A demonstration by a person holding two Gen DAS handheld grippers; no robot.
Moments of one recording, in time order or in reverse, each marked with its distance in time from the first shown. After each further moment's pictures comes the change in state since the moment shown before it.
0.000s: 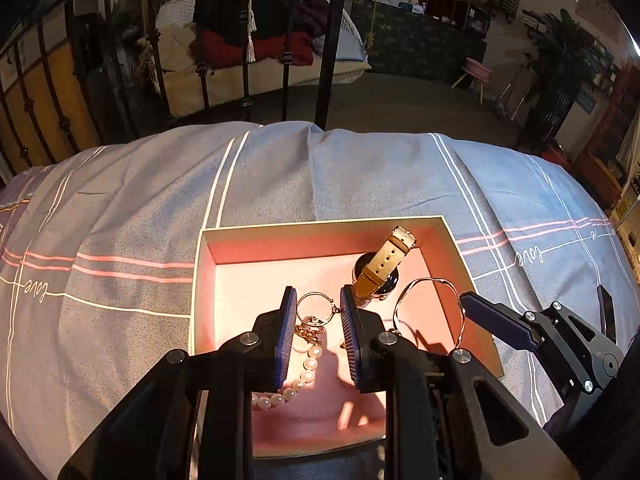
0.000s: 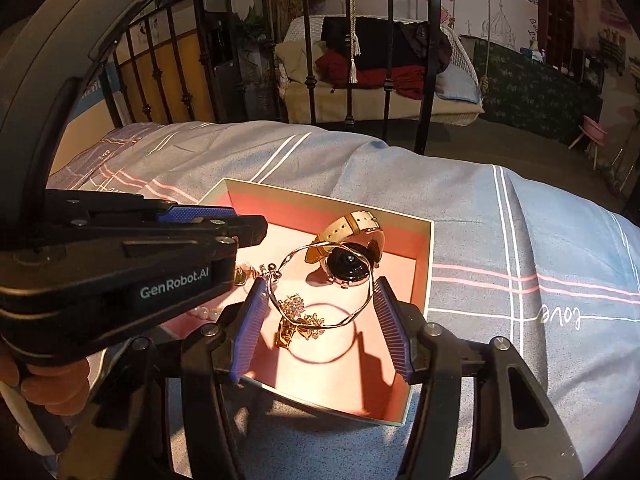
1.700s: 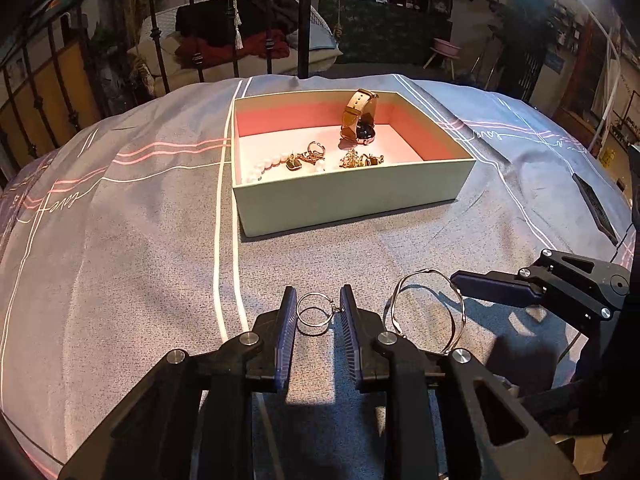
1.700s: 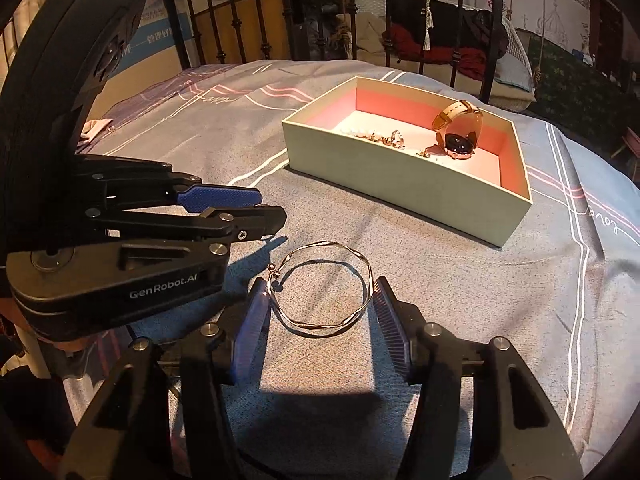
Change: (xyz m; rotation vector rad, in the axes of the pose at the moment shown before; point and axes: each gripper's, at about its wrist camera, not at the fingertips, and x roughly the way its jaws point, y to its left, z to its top) left arm -0.063 0.014 -0.144 0.124 -0.027 -0.019; right arm -0.060 0.072 -0.111 -0.108 0.076 0.146
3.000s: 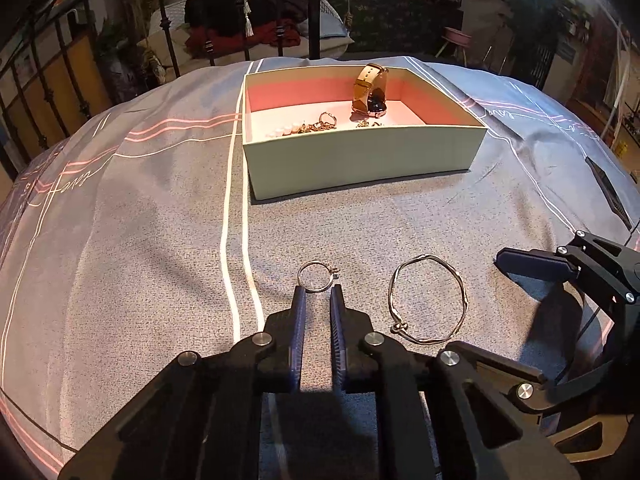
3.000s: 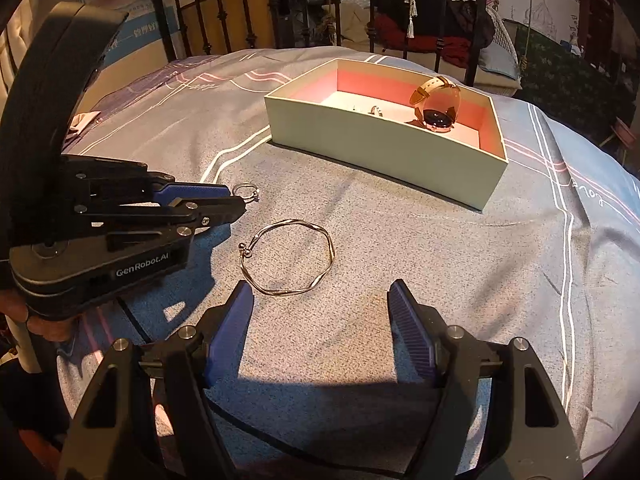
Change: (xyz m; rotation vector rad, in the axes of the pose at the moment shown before) left arm 0.005 -0.002 -0.022 0.008 0.040 0.056; right arm -0.001 0.000 -0.017 0.010 0.045 -0.045
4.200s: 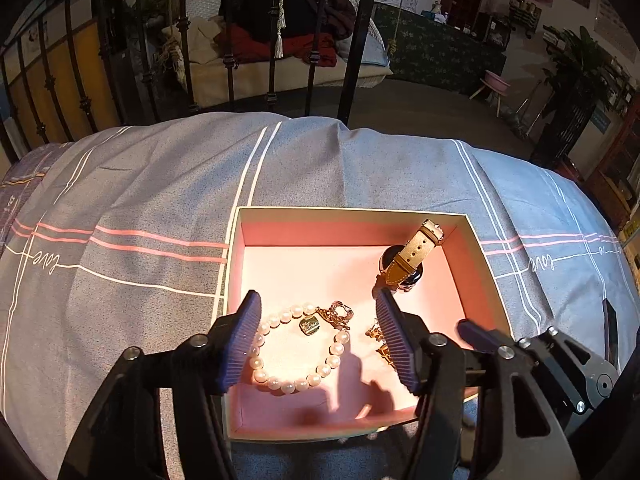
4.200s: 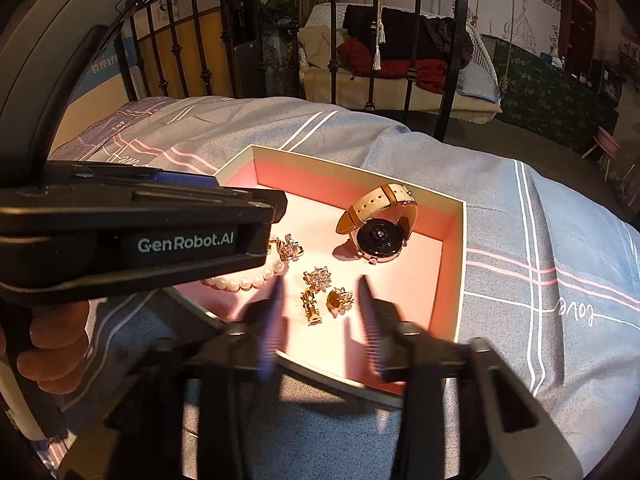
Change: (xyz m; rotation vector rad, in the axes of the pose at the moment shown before) left arm 0.044 0.024 0.152 -0.203 -0.042 -0.003; right arm 0.042 -0.067 0.115 0.040 -0.100 -0.097
